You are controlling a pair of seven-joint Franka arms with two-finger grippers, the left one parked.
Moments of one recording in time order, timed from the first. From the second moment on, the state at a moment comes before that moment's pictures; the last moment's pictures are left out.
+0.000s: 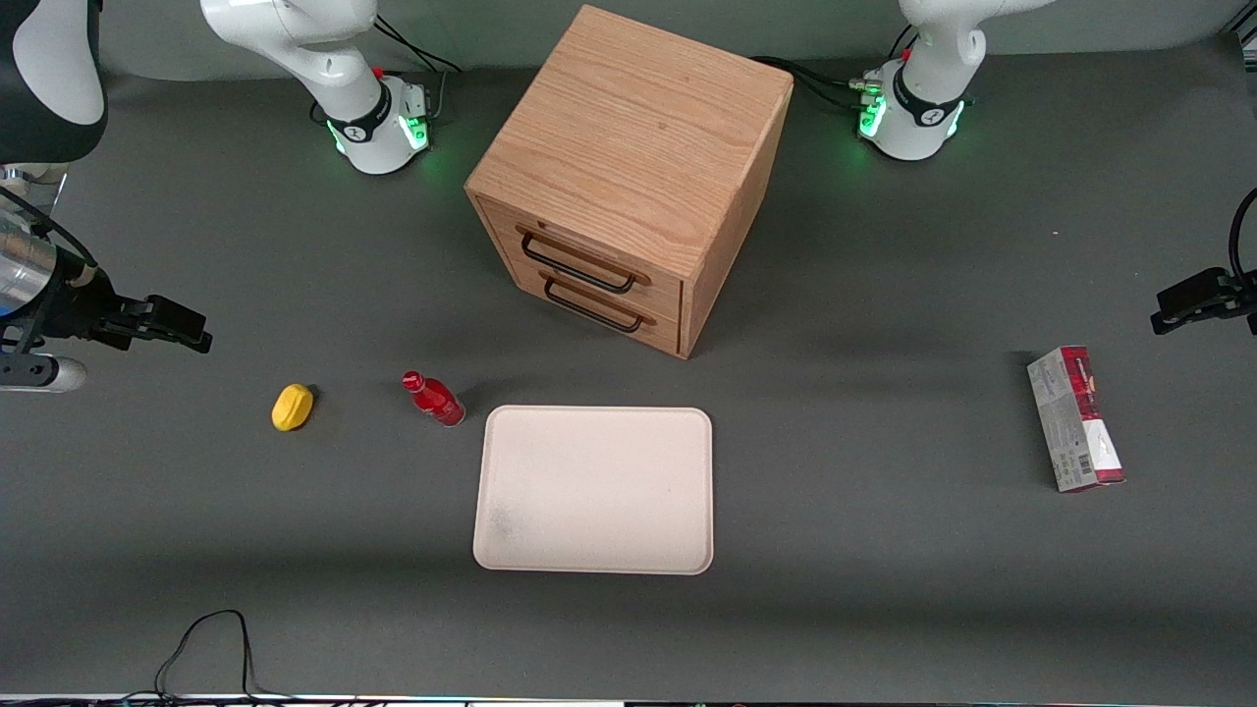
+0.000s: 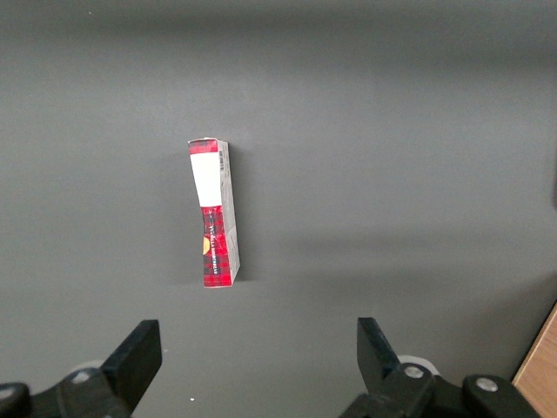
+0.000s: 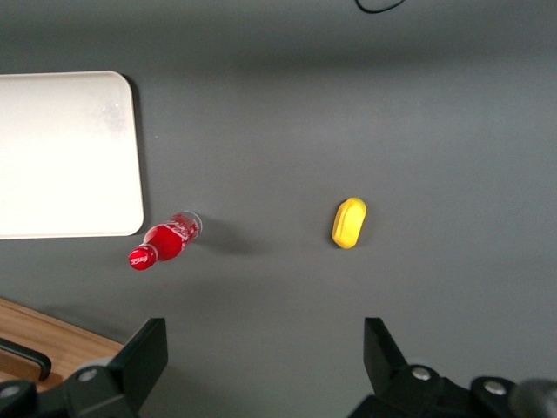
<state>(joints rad) 0.07 0.14 -0.04 -1.49 0.01 1.60 0.10</state>
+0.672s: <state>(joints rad) 0.28 0.34 -0.03 -1.49 0.05 1.77 0.16</state>
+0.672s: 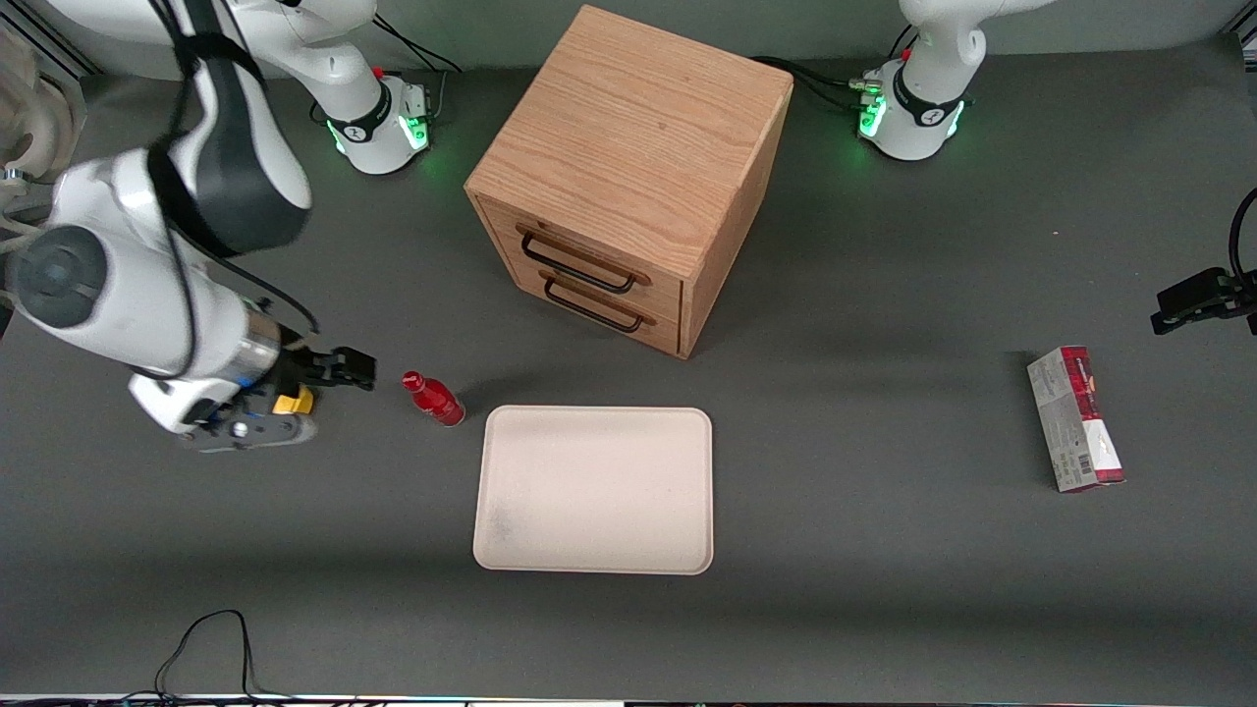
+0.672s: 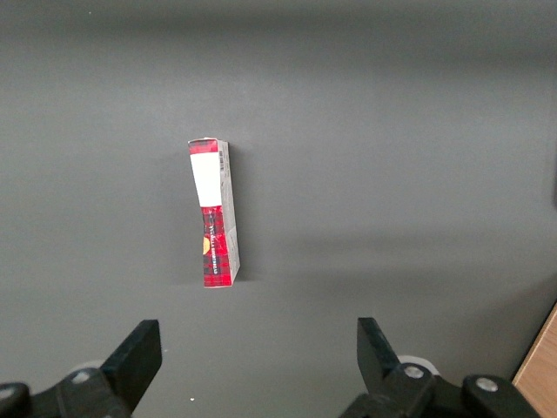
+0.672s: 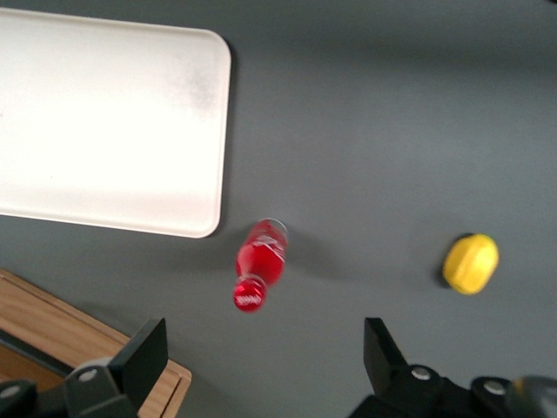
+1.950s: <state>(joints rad) 0.35 0.29 -0.04 -1.91 0.04 2.17 0.22</state>
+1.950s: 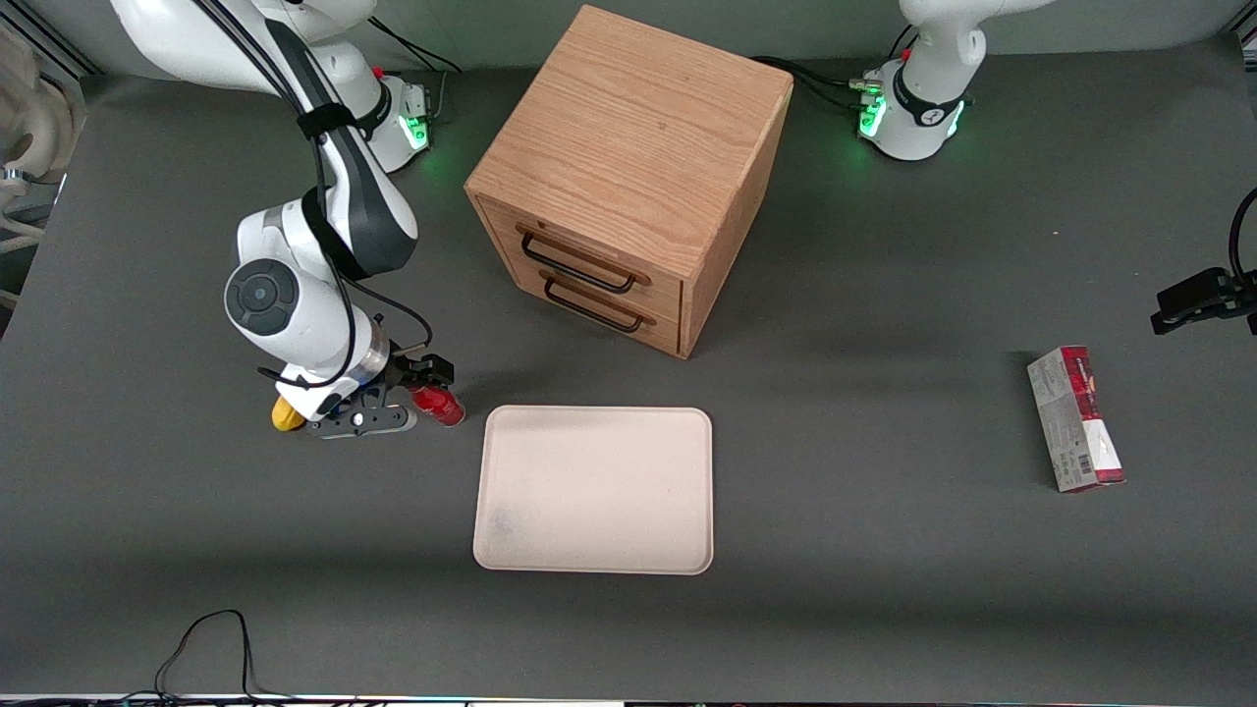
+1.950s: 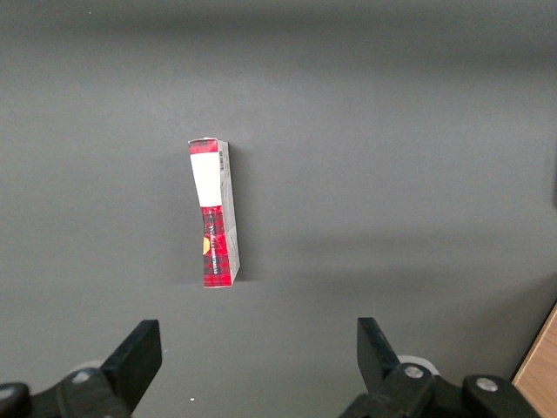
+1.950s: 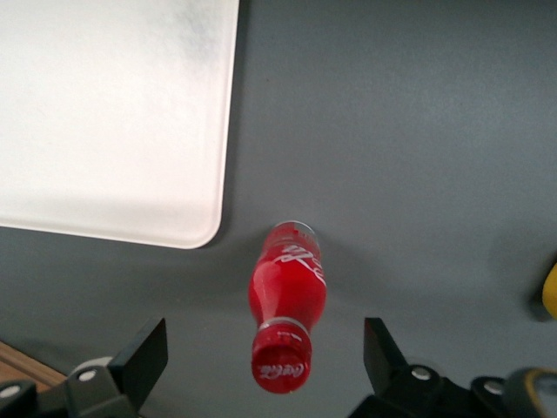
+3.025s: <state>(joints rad) 0.36 0.29 -0.04 -1.98 0.00 2.24 0.22</state>
